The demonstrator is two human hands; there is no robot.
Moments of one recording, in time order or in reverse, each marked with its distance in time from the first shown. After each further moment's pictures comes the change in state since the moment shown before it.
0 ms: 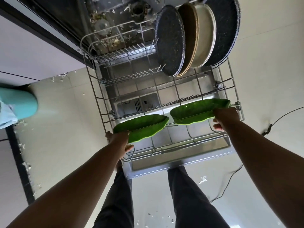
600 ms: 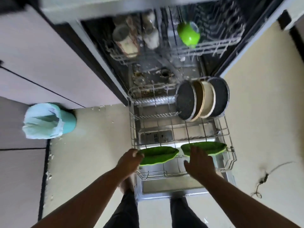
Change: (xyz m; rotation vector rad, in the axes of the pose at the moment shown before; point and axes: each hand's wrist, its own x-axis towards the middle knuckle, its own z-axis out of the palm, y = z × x) left_hand -0.140 0.037 -0.112 0.579 -0.234 0.581; right_hand -0.210 -0.006 0.006 -1.010 0.029 -0.932
